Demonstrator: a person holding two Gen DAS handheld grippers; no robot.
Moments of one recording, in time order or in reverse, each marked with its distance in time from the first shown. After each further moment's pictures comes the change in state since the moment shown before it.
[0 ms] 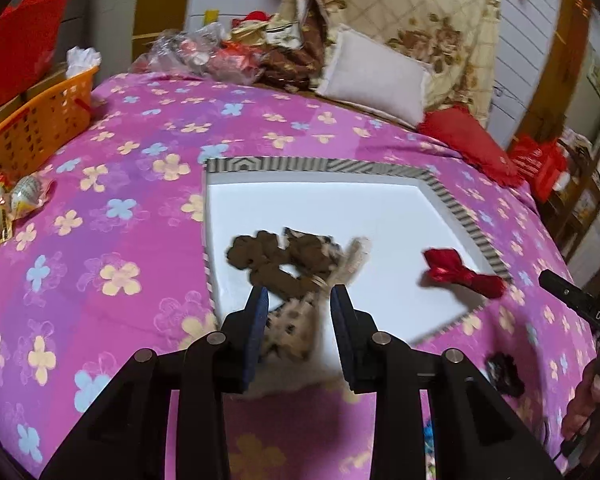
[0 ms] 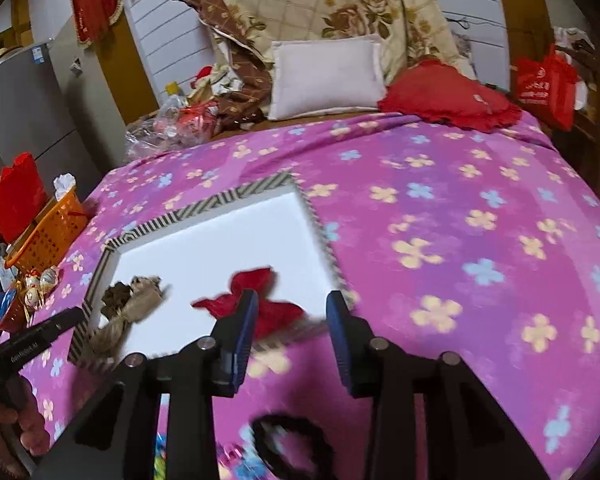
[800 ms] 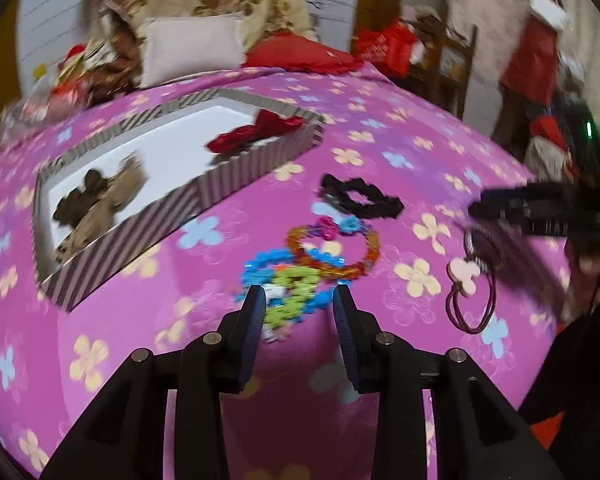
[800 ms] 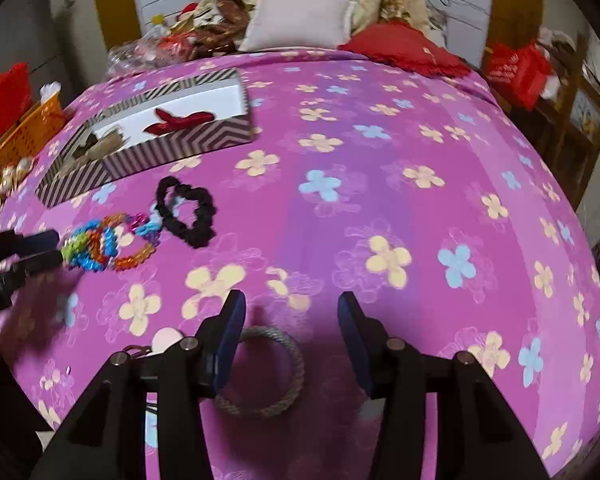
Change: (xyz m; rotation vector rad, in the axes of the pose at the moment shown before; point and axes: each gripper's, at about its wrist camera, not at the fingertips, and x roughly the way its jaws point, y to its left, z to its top) left arm -0.030 -0.109 -0.116 0.519 0.115 -0.298; right arm -0.085 -0.061 -0.122 -0.099 0.184 -0.156
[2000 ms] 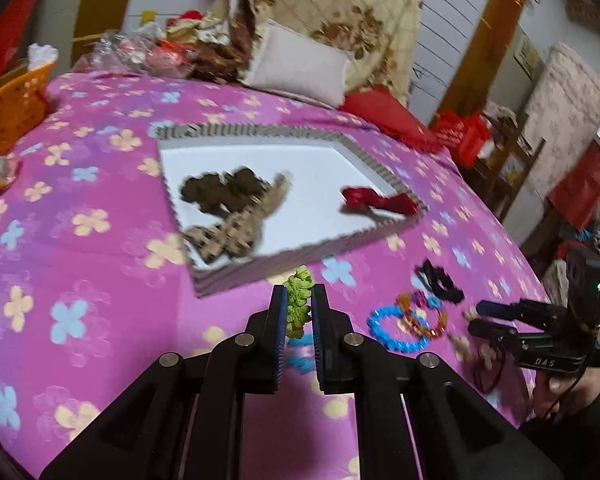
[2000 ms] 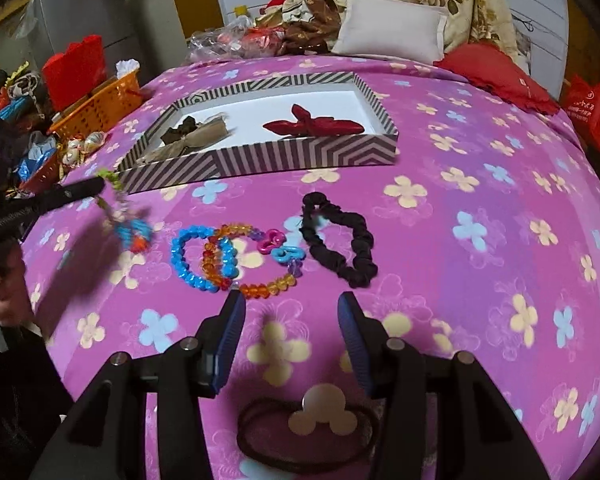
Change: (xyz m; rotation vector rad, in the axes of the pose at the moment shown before) left arm -0.064 0.119 -0.010 -0.411 -0.158 0.066; right arm 0.019 0.090 0.018 -0.163 -0.003 0.215
